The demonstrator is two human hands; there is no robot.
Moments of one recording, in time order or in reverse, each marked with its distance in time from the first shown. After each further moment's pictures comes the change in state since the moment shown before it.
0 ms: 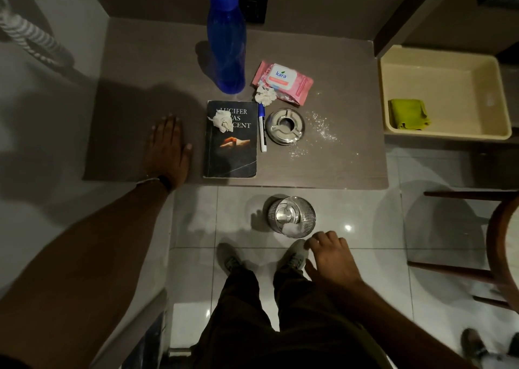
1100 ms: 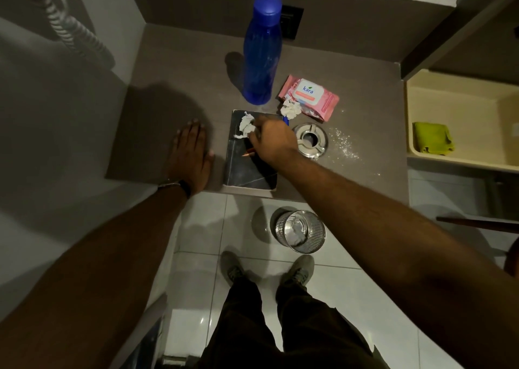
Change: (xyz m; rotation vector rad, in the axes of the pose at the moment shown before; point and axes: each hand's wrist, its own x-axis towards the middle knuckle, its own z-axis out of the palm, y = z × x) left_hand -0.001 0.000 -0.005 0.016 -0.028 0.002; right_hand 0.278 -0.130 -0.173 0.319 0.260 -0.026
